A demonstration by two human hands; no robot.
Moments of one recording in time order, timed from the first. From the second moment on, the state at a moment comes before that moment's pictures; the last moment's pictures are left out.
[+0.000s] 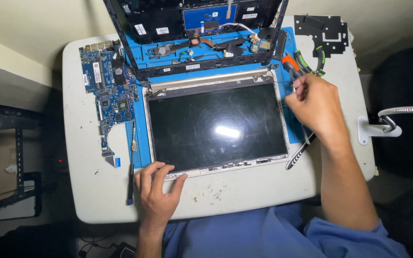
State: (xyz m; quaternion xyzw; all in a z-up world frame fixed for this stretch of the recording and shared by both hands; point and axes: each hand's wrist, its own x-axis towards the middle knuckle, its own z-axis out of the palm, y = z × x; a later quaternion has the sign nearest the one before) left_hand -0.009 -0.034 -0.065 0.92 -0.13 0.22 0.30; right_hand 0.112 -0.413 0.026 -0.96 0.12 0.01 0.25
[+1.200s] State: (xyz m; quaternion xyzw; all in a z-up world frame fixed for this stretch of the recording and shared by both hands) left_hand -0.030 0.003 -0.011 0.82 -0.04 0.29 0.49; right_hand 0.011 -0.216 -0.050 -0.90 -0.35 -0.08 0.26
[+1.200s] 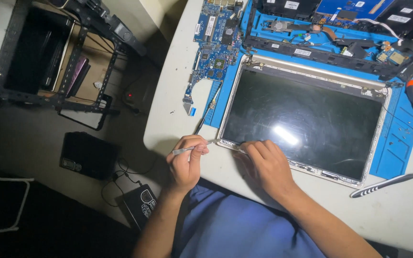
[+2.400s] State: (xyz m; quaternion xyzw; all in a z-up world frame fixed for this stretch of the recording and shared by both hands) left_hand -0.043 -0.005 -0.070 0.57 0.31 0.26 0.71; right_hand 0.016 -0.212 -0.056 -0.89 -0.37 -0.17 0.20
